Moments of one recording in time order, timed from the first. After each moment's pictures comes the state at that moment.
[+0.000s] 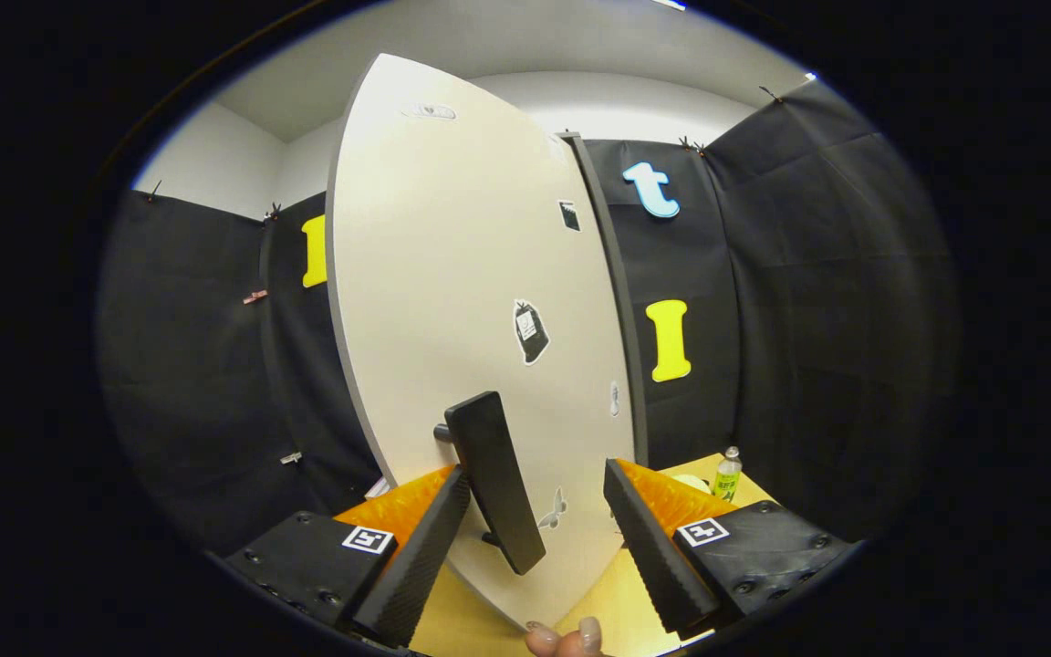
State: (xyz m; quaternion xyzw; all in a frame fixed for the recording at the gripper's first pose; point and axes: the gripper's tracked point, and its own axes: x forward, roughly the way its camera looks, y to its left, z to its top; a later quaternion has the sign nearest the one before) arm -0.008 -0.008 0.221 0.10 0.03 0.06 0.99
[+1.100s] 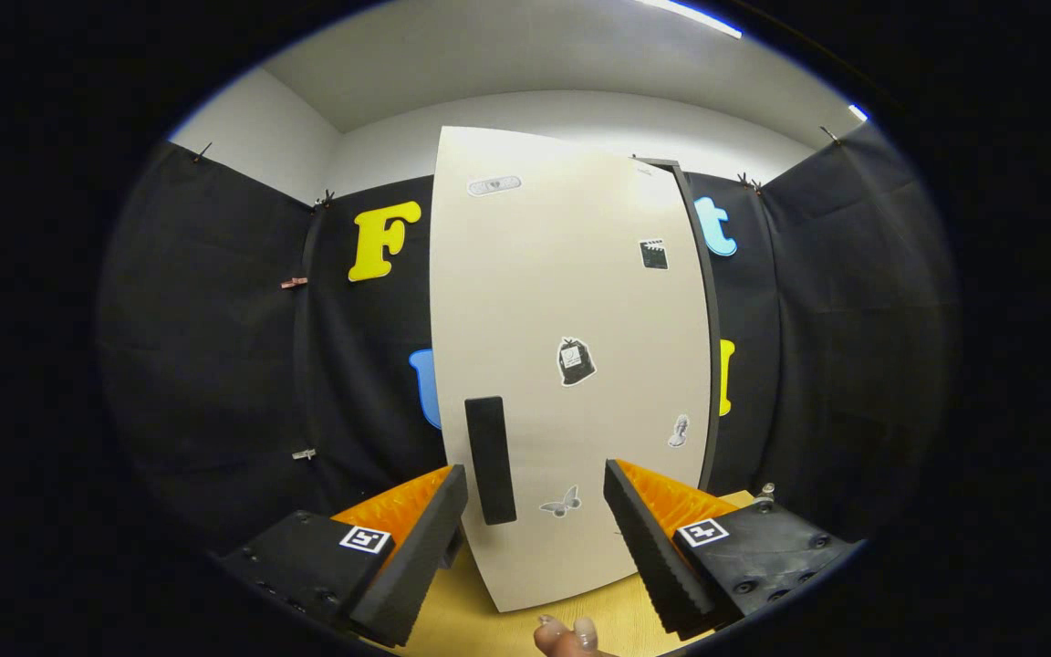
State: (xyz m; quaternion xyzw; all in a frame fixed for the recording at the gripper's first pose) arm -0.001 0.071 0.244 0.05 -0.02 0.09 0.99
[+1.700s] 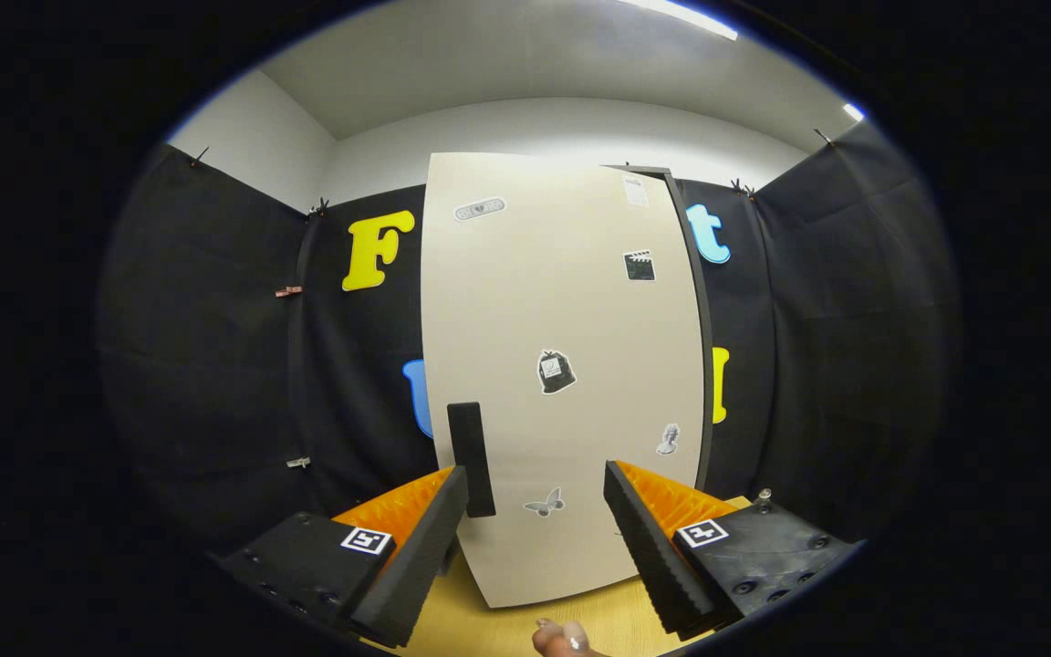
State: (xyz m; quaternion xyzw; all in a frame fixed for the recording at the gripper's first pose) arm 0.005 0.064 0.251 0.05 -0.04 0.08 0.99
